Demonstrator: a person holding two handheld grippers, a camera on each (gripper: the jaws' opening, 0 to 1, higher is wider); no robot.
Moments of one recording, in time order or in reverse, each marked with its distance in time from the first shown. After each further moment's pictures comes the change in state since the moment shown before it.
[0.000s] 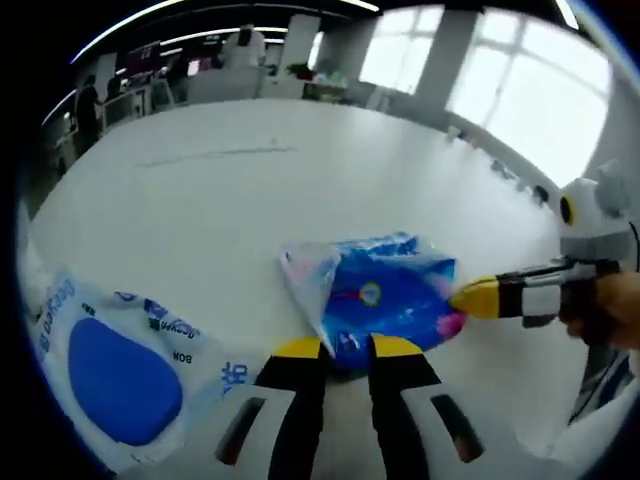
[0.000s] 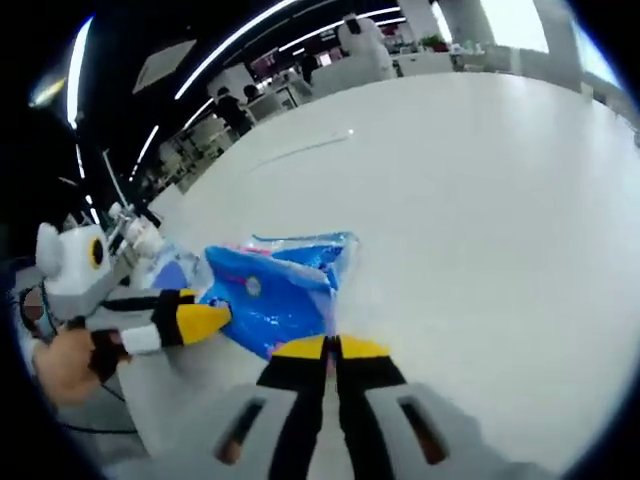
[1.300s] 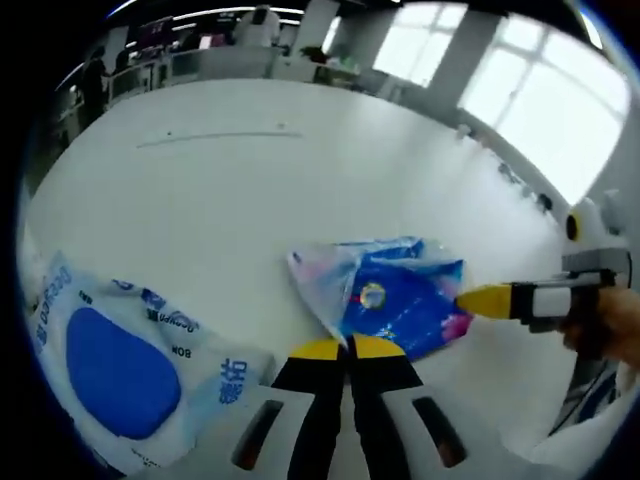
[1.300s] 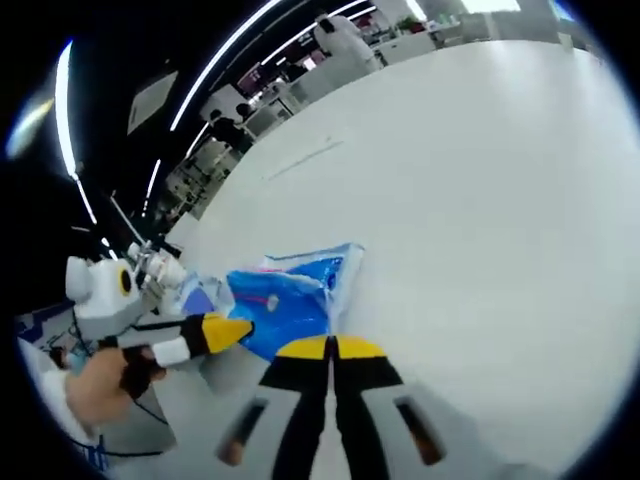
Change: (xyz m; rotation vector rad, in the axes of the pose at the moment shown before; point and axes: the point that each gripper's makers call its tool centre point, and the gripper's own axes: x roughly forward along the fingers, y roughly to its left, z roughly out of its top) left arm 0.007 0.004 -0.011 -0.067 0.120 0.009; right arm -0.006 0.002 0.004 0.179 0.020 0.051
